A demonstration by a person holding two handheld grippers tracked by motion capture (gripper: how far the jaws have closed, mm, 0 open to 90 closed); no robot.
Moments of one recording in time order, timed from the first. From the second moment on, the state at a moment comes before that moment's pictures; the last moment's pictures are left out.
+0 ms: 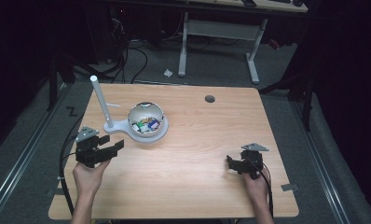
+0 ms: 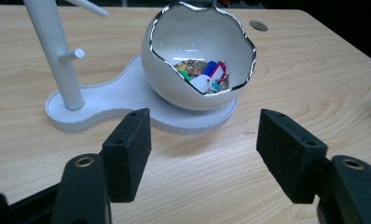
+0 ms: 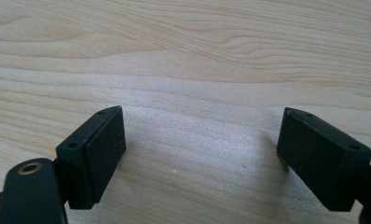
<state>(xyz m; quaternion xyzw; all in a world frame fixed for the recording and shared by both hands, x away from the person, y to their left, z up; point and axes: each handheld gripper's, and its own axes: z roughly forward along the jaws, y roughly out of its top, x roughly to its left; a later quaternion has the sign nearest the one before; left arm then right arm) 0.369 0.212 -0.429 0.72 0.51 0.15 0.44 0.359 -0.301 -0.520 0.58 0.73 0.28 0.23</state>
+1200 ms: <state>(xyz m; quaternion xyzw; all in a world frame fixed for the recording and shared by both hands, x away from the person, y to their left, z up) 0.369 0.196 -0.482 0.74 0.52 0.13 0.41 0.358 -0.301 -0.520 0.58 0.73 0.28 0.23</state>
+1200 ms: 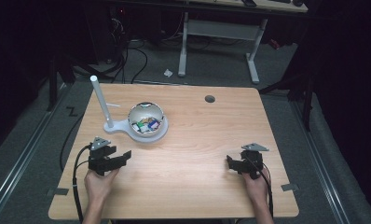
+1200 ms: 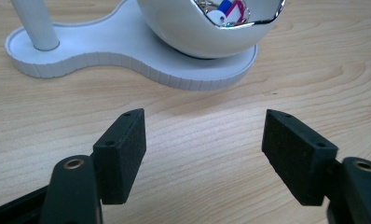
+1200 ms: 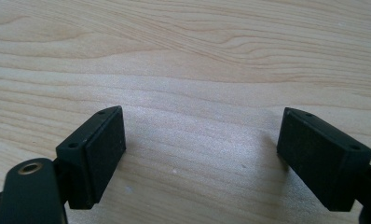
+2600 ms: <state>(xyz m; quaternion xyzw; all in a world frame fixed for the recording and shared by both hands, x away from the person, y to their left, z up) 0.375 0.179 -0.526 0.75 0.53 0.19 0.33 0.358 -0.301 -0.520 0.58 0.73 0.28 0.23</state>
